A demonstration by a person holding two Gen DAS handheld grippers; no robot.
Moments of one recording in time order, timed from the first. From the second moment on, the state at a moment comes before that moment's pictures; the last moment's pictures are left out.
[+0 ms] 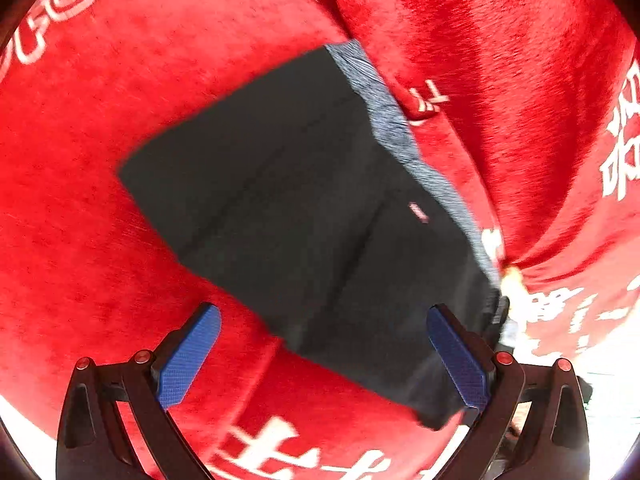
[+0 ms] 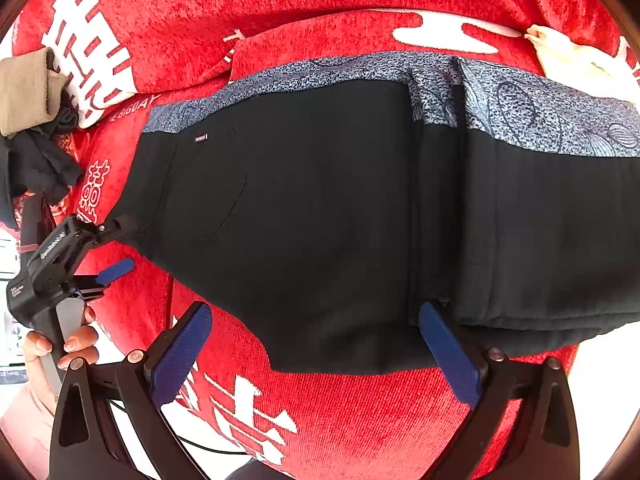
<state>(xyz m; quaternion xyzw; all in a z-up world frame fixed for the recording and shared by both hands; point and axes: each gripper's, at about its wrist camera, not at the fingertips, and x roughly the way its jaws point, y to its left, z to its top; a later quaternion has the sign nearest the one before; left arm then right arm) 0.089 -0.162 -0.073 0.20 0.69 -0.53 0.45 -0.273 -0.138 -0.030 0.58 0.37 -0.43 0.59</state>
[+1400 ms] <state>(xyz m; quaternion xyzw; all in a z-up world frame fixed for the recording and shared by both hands) -0.025 -0.152 -0.035 0.47 0.25 -0.58 0.61 -0.135 -0.295 0.045 0.56 0.42 -0.22 0.68</state>
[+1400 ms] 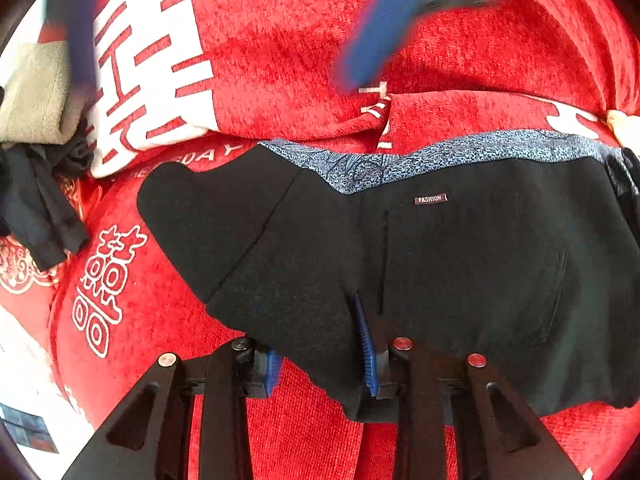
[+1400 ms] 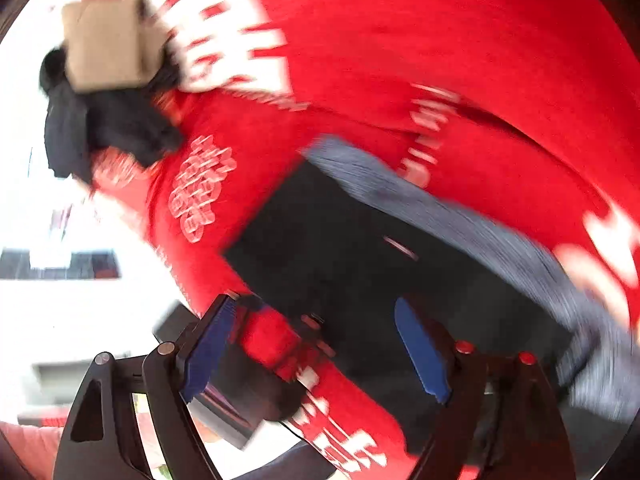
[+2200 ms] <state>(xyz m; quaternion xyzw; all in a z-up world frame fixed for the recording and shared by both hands) -0.124 -0.133 0.102 0.43 0.17 -0.68 0.57 -0.146 -0.291 0.046 0.64 0.35 -0.17 0.66</state>
